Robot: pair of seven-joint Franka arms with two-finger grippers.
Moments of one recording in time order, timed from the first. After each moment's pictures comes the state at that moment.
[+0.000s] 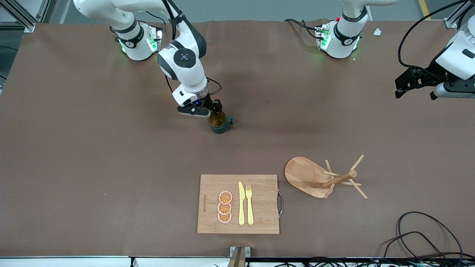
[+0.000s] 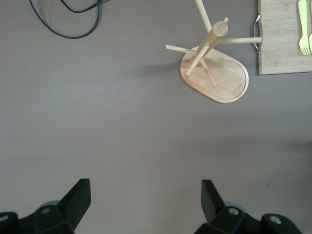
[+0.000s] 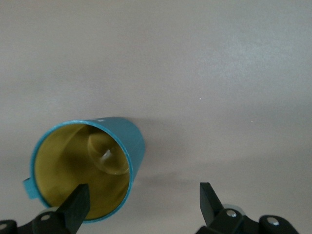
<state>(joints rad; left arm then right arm) -0.08 -0.08 -0.03 -1.67 0.02 1.66 -0.02 0.68 0.28 0.07 -2.22 -0.13 2.59 1.05</state>
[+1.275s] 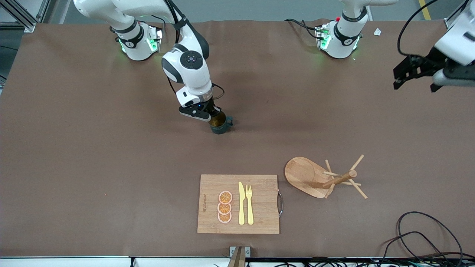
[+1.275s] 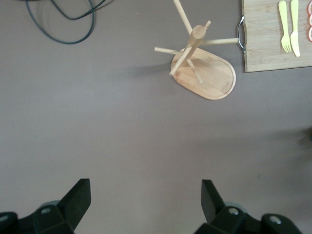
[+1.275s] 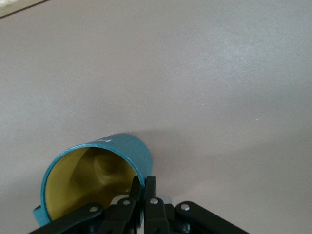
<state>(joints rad) -0.07 -0.11 -0.07 -1.57 0.02 1.54 -0.05 0.68 0.32 0.06 -2.15 -0.16 2.57 1.20</state>
